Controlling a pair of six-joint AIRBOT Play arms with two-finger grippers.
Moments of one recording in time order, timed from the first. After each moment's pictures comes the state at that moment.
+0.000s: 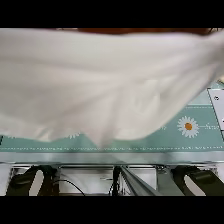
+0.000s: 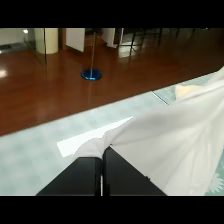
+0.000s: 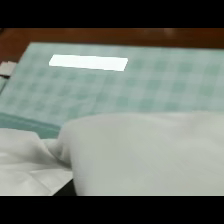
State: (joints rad) left arm 0.24 -0.47 1.63 0.74 -1.45 -1.40; right arm 0.13 -0.77 1.79 -1.18 1.63 1.78
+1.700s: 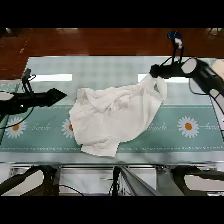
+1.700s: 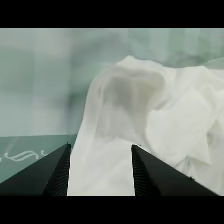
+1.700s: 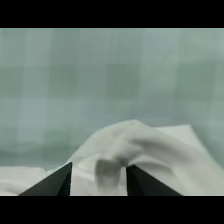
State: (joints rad) left arm 0.23 -1.19 0.73 0.59 -0.88 -0.98; right arm 0.09 -1.49 1.27 -1.21 0.66 1.48
